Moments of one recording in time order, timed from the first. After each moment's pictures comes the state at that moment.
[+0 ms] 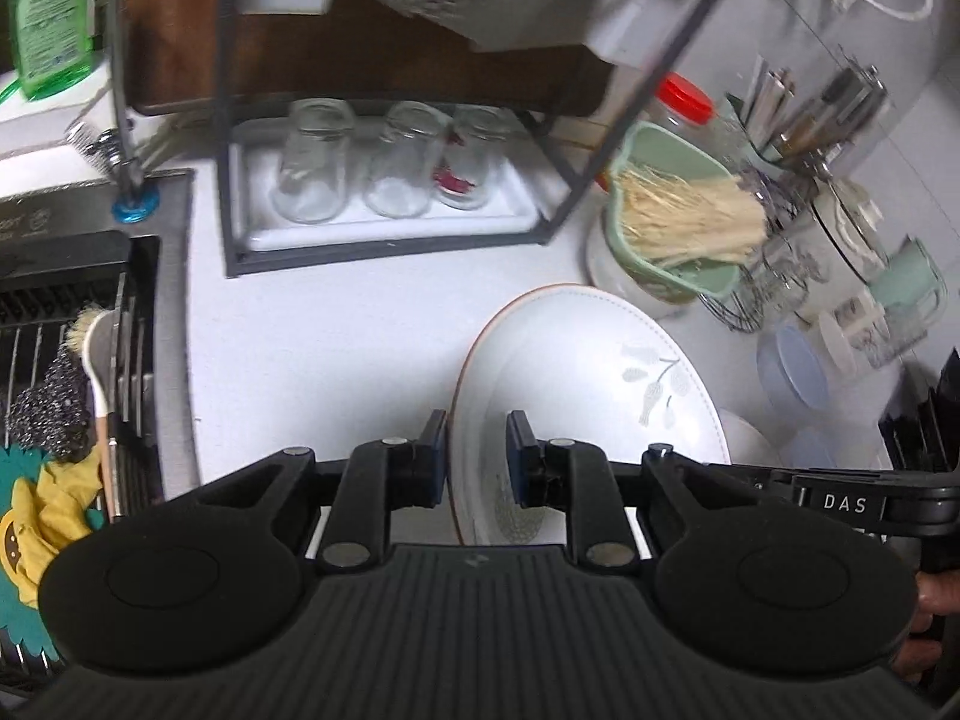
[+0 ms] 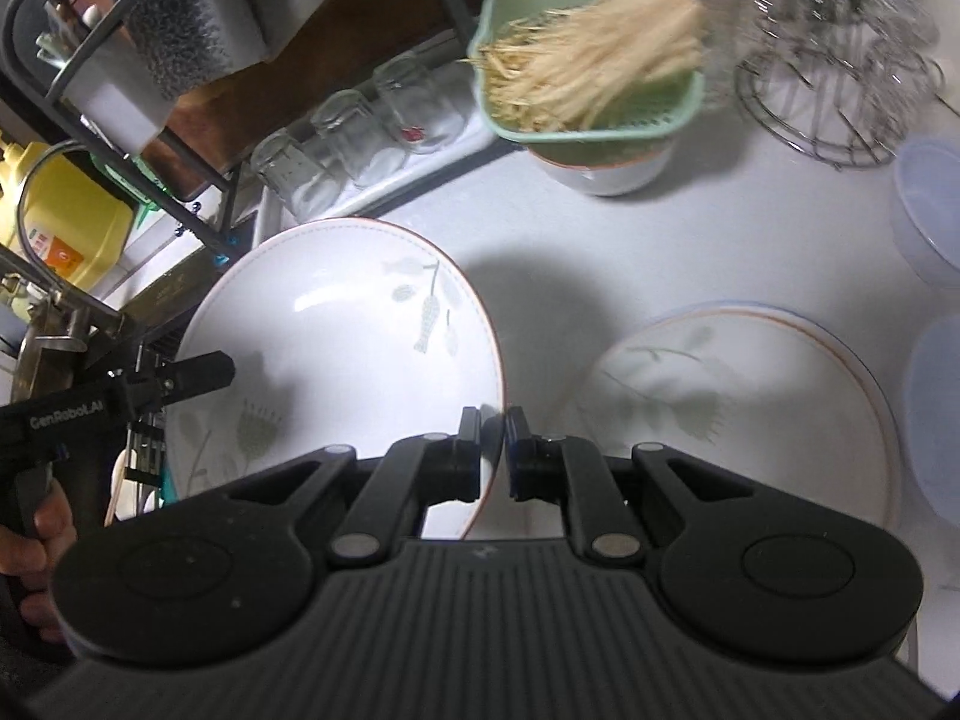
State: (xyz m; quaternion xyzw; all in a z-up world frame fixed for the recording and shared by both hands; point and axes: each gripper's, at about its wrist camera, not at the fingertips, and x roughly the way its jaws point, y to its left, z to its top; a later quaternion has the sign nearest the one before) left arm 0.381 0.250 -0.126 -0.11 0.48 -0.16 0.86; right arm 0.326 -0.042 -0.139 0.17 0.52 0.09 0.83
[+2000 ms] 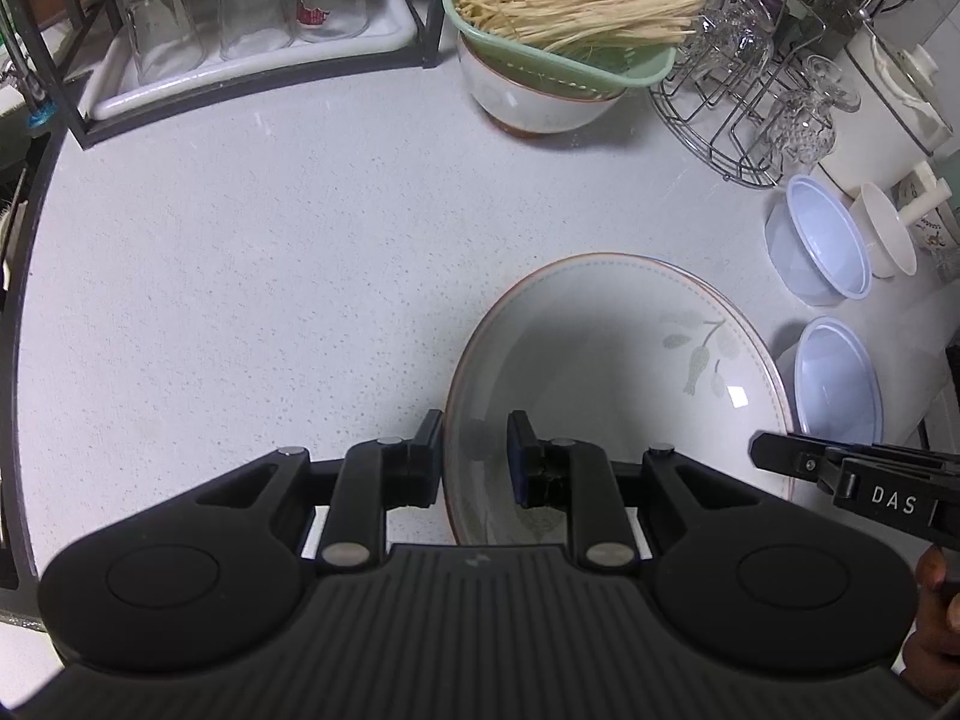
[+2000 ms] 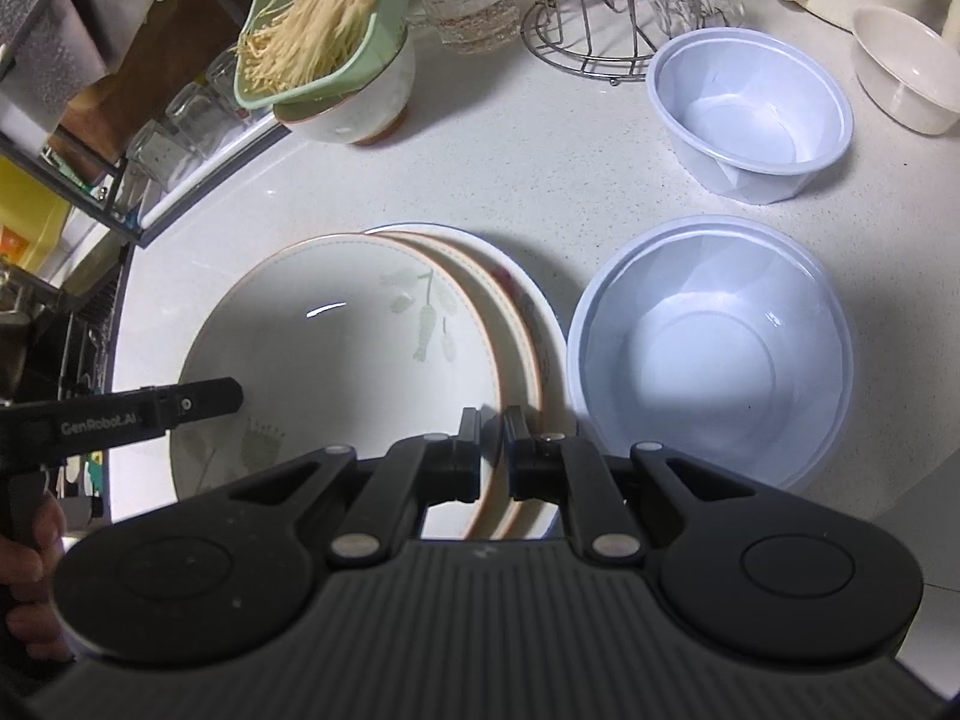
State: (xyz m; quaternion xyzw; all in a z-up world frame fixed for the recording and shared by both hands) left arm 0.364 0.067 -0.183 -0.05 0.57 -0.10 0.82; right arm 0.289 -0.186 -0.188 0.16 0.54 0.07 0.82
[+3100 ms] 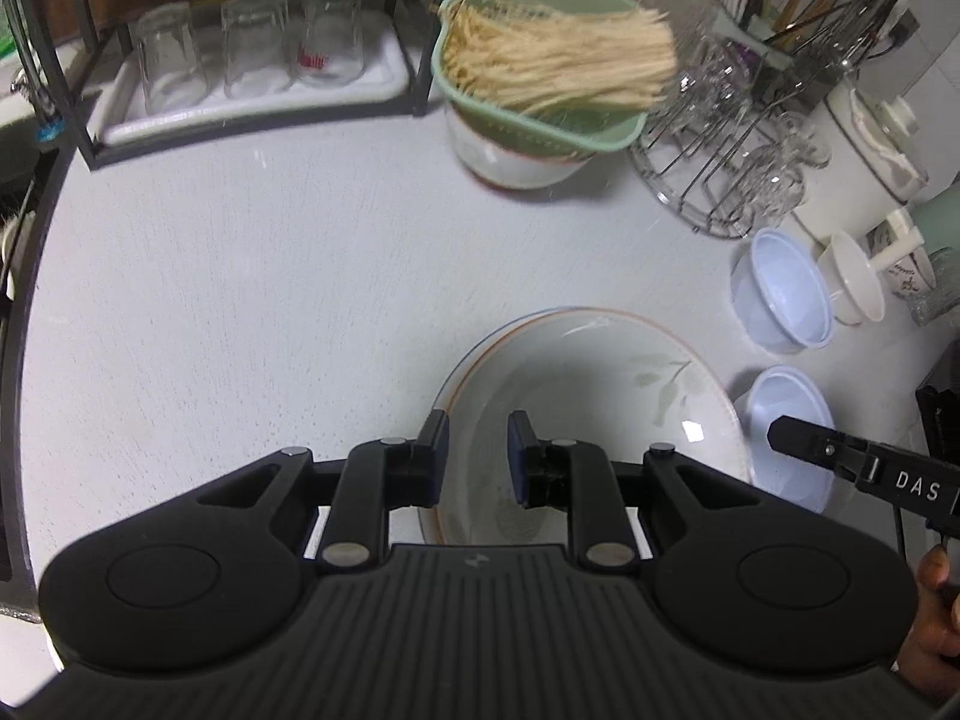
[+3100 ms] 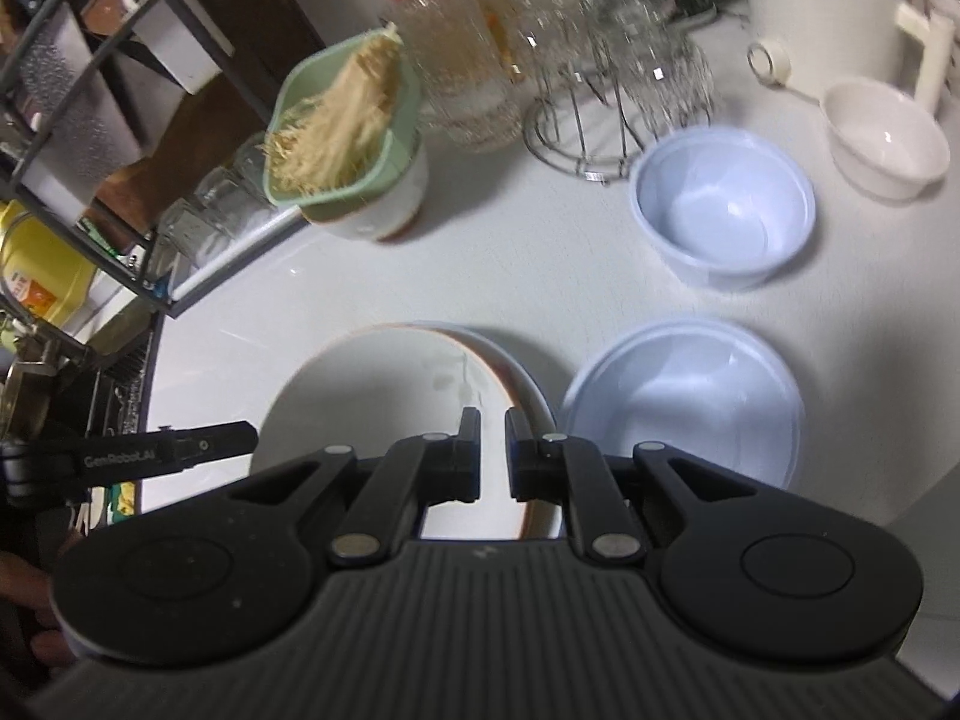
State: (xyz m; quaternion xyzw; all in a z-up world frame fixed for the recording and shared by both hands) left arm 0.353 0.065 -0.150 -0.08 0.53 -0.10 0.84; right arm 0.282 -0.203 -0.147 0.18 0.48 0.07 0.86
